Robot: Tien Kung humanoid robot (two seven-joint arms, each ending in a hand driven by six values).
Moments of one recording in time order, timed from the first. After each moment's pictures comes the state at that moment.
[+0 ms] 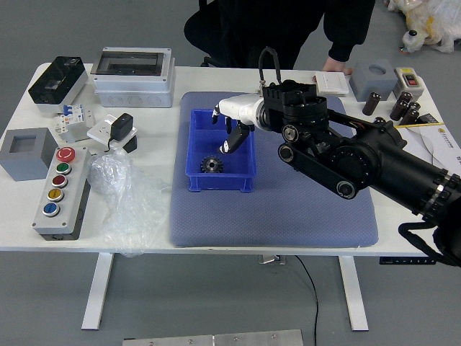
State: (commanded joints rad) left arm -0.15 0.17 -0.28 -0.27 0.63 -0.22 0.10; right arm 1.09 -0.10 0.49 0.99 -1.73 0.39 -0.38
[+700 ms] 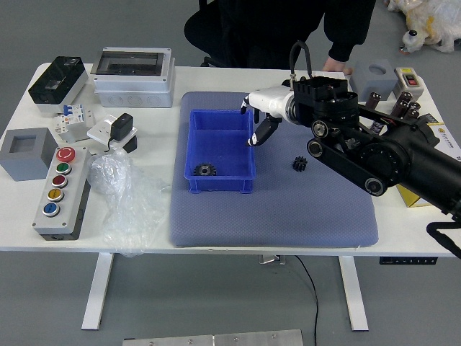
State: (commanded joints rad) left arm -0.13 0.18 -0.33 -0.27 0.65 -0.22 0.09; right arm 1.06 -0.24 0.50 1.05 -1.76 0.39 -0.38
